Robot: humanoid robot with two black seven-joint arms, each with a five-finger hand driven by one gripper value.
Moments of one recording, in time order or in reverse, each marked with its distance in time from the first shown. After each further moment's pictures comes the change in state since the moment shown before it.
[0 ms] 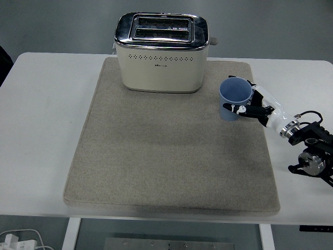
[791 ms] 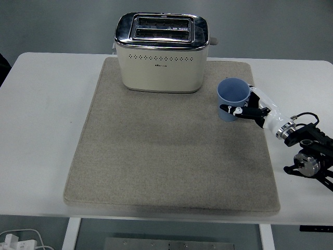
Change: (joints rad) left arm 0.000 0.000 0.000 0.000 0.000 0.000 0.000; right arm -0.003 0.019 -0.001 0.000 -0.010 -0.033 -0.013
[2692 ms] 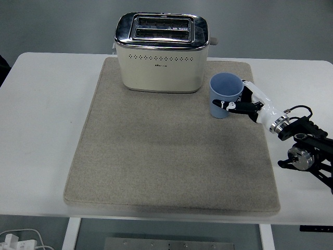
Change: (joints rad) left arm 0.000 0.000 0.000 0.000 0.000 0.000 0.000; right arm 0.038 0.034 -0.002 0.005 -0.005 0.000 -0.016
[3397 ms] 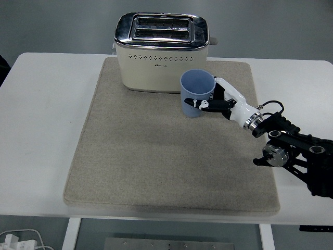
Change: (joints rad) left arm 0.000 0.000 0.000 0.000 -0.001 0.000 0.000; right arm 0.050 0.115 -0.015 0.044 -0.003 -0.044 -0.001
